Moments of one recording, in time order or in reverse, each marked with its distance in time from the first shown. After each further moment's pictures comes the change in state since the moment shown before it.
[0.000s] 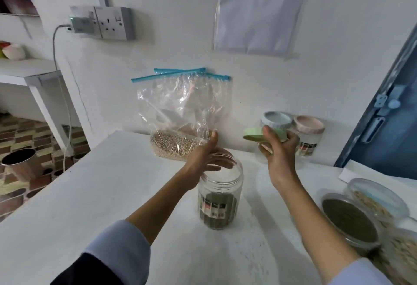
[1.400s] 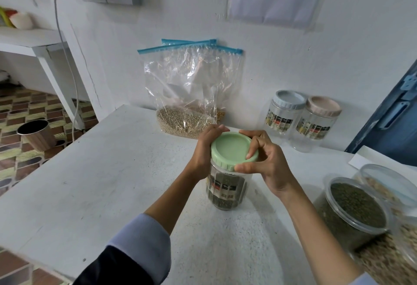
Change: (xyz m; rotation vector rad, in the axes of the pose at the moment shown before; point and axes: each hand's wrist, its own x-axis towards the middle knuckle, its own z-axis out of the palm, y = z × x) left_hand -0.013 -0.037 0.015 -0.095 0.227 0.304; right_hand -0.049 0.018 -0.013 -0.314 -0.559 0.013
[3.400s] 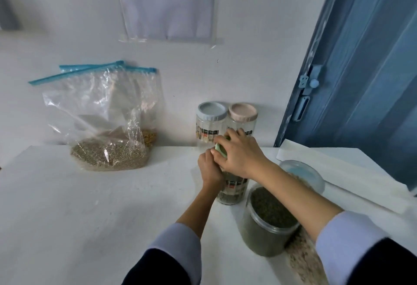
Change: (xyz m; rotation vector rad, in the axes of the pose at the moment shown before) left_hand 0.056 -0.051 0.190 0.191 0.132 -0.226; right_hand 0.025 -0.035 -0.117 -1.516 -0.068 0.160
